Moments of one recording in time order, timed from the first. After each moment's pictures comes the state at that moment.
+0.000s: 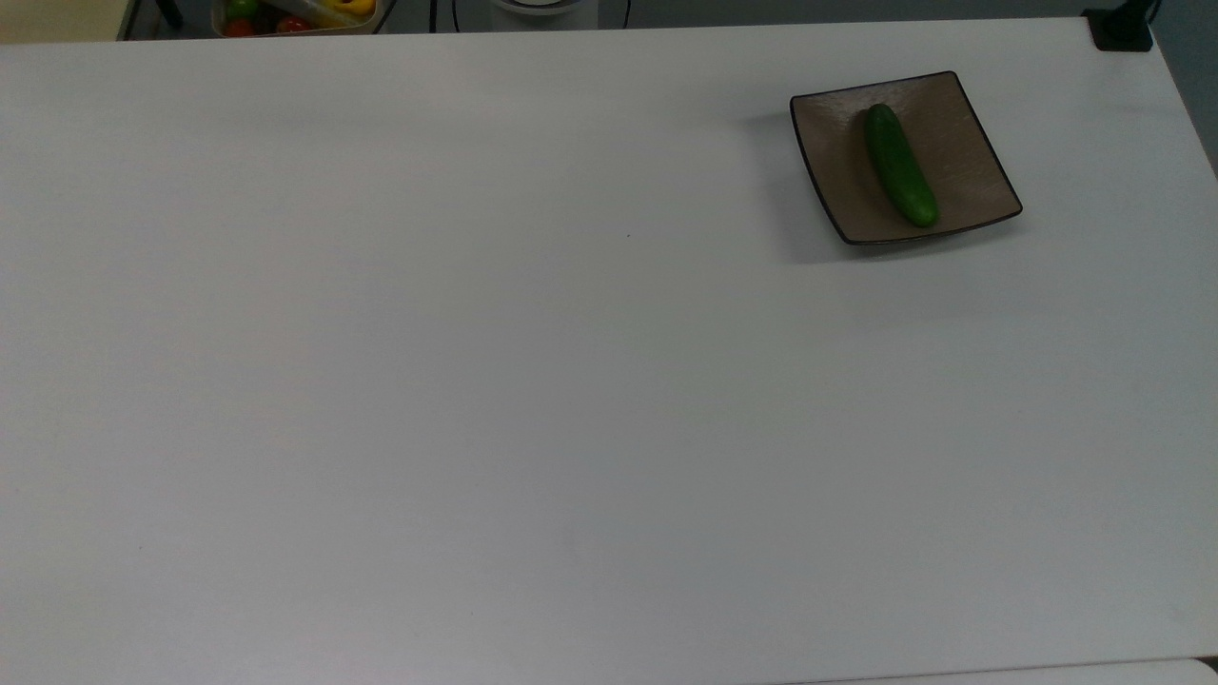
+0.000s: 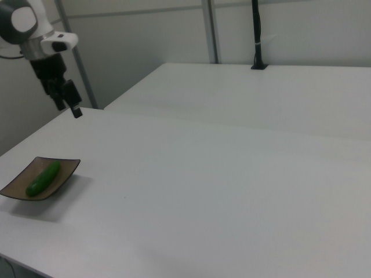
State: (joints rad) arm 0.18 -0.09 0.22 -1.68 -0.02 1.61 0.55
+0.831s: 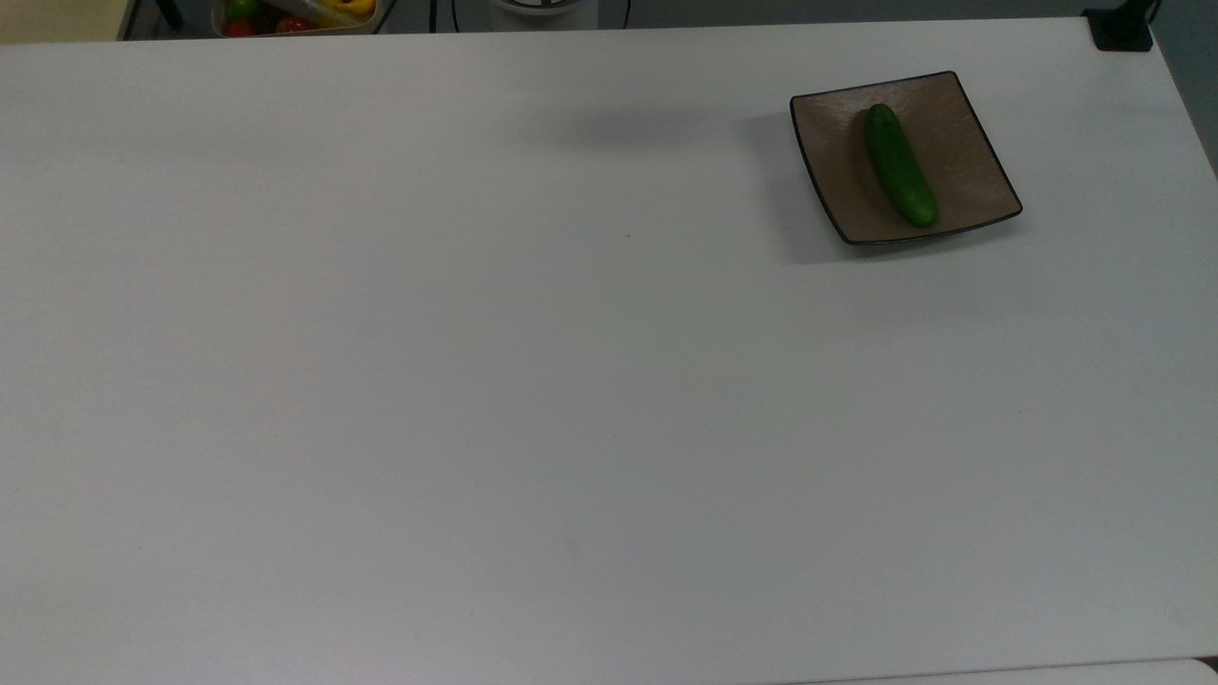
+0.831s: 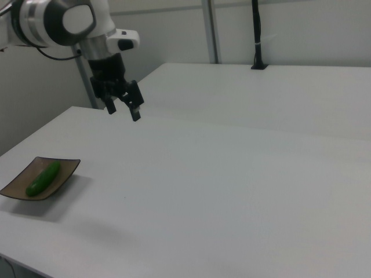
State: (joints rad) arm 0.04 -0.08 0.04 -1.68 -0.01 1.64 0.13
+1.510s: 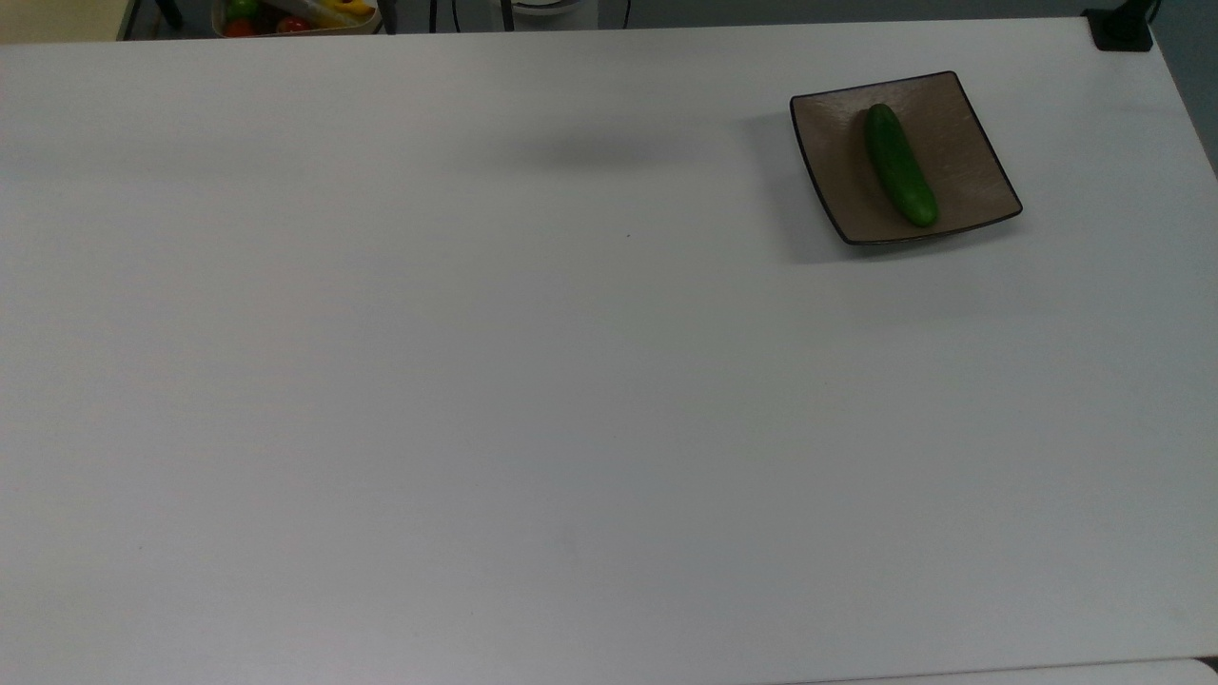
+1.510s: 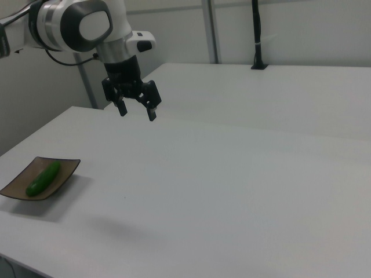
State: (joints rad) arm 0.03 -0.05 -0.01 -1.68 0.02 1.70 -0.10
